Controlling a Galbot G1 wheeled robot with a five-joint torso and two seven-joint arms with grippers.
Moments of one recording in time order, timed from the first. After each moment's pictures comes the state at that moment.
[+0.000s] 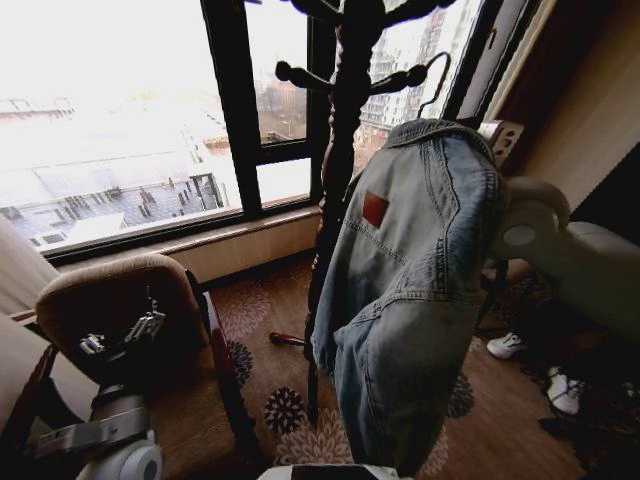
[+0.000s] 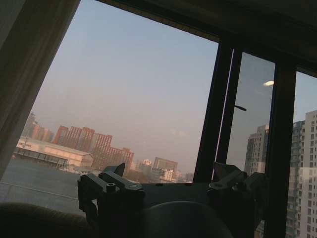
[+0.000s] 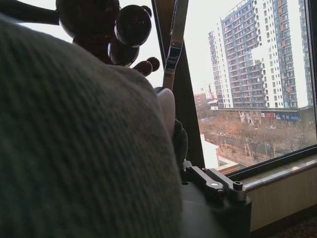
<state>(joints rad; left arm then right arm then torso) 1.77 -1.60 -0.87 -2.41 -0.43 -0.23 -0.03 0.28 0.50 -0.48 2.16 1.81 -0.22 0.93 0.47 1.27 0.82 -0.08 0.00</state>
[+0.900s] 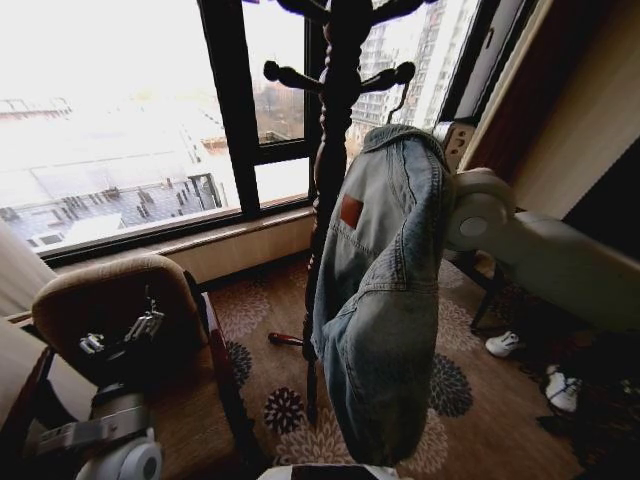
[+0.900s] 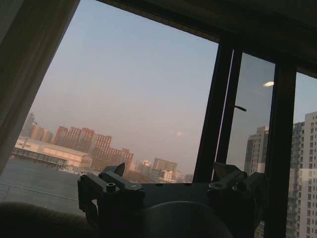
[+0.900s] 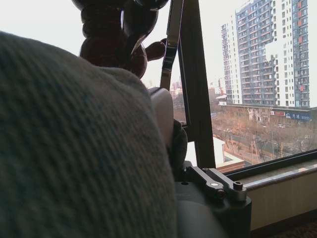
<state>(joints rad) 1.75 -1.60 -0.88 -2.39 -0.44 -0.23 -0.03 0.37 0.61 -0.60 2.15 1.80 -0.23 0.98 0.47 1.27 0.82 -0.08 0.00</state>
